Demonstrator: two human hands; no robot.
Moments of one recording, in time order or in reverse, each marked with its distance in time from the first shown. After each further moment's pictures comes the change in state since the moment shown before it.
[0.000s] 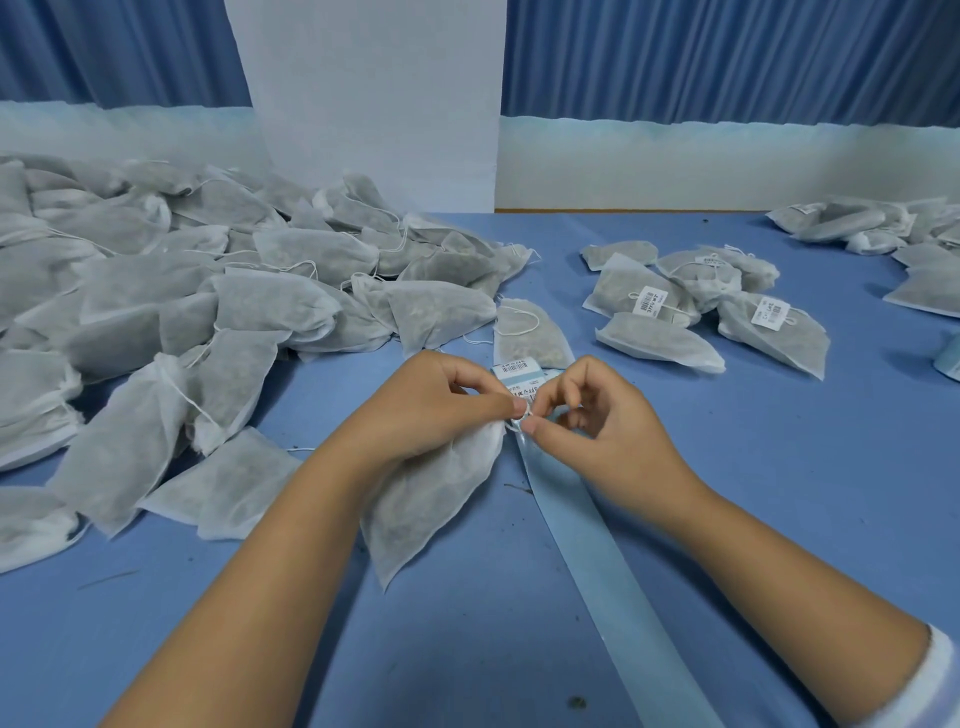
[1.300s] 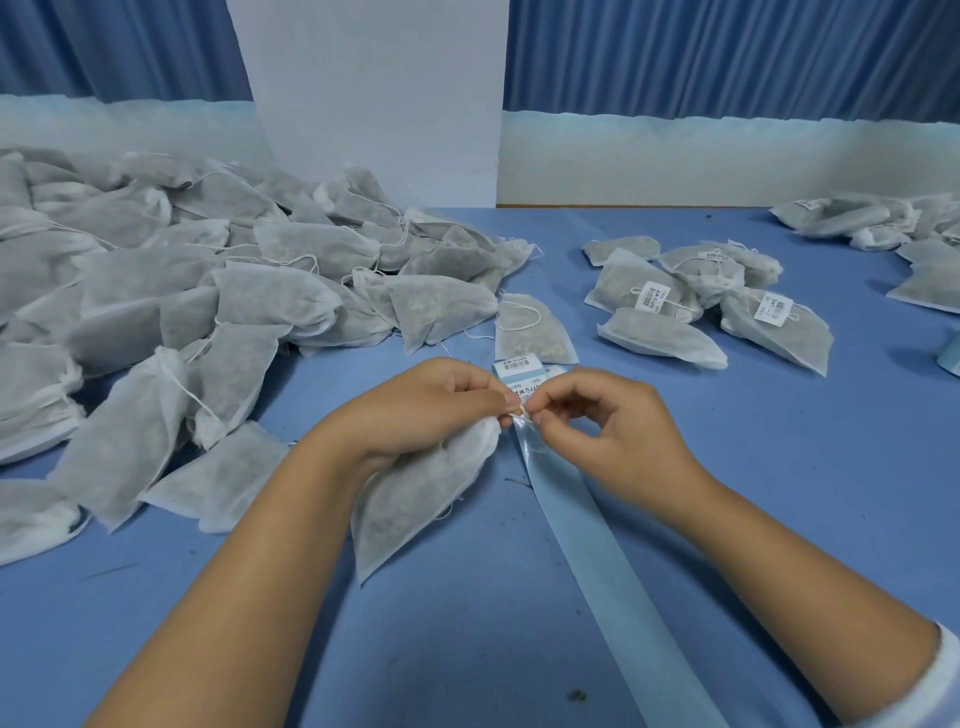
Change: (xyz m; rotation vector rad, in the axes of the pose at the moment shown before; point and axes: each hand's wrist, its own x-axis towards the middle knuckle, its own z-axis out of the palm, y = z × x) left_hand -0.004 0.002 -0.008 0.011 -0.187 -0.068; right_hand 0.002 0.004 -0.005 -0.223 0.002 -0.162
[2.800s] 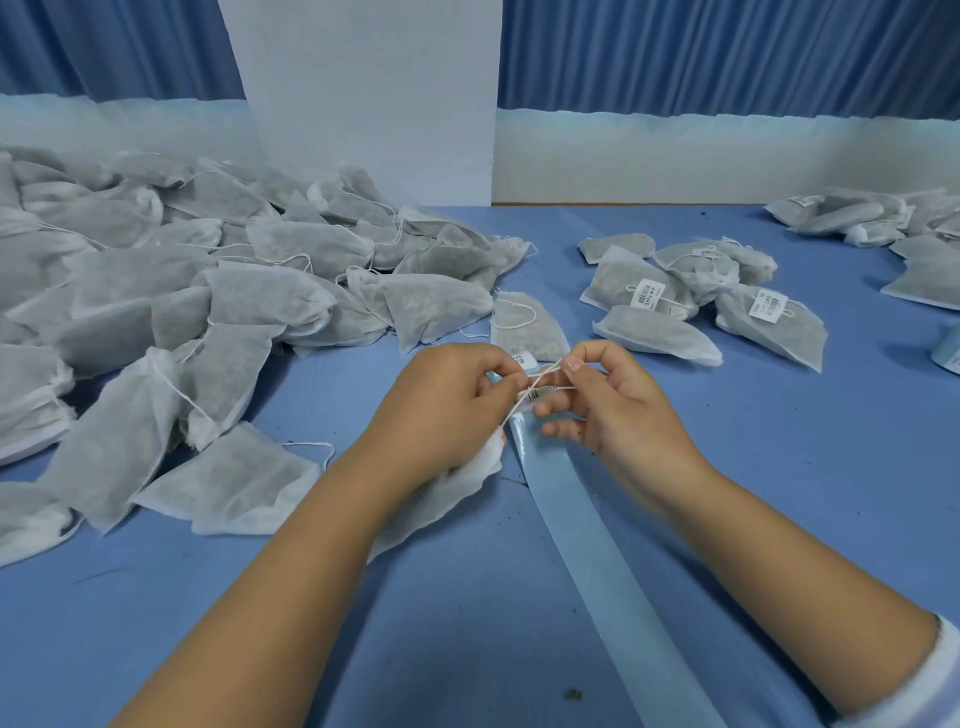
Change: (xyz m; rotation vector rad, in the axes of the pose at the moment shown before) left_hand 0.002 0.009 0.026 0.303 0.350 0.136; right_hand 0.007 -0.011 0.002 0.651 0.128 0.426
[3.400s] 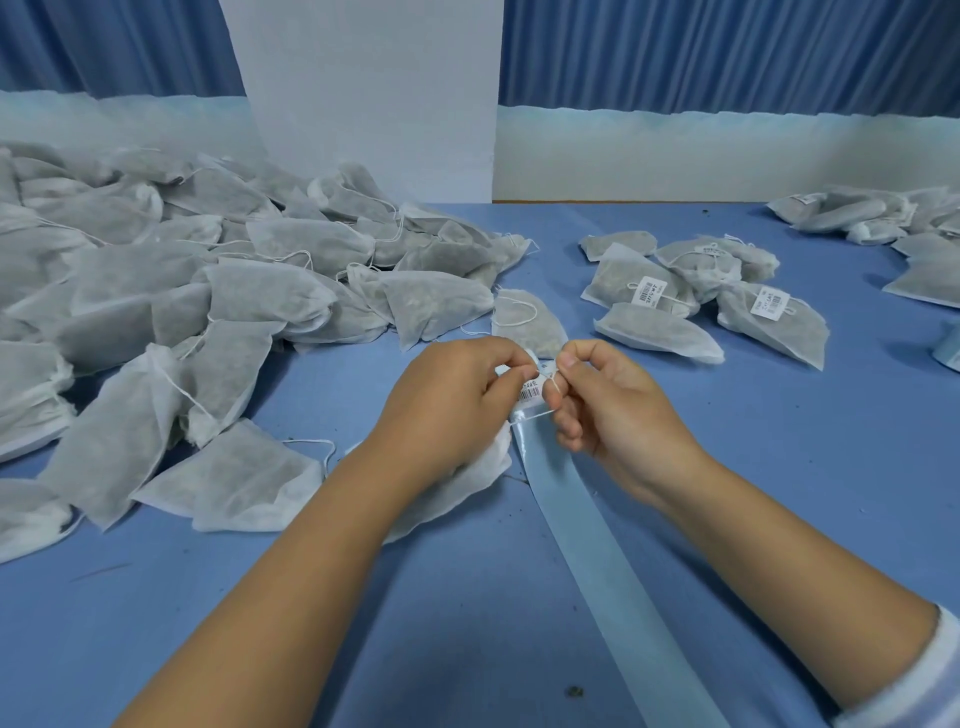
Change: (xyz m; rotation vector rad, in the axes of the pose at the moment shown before) left_hand 0.002 -0.001 0.005 0.065 0.076 0.099; right_hand 0.005 -0.002 0.002 -0.040 -0.036 0.060
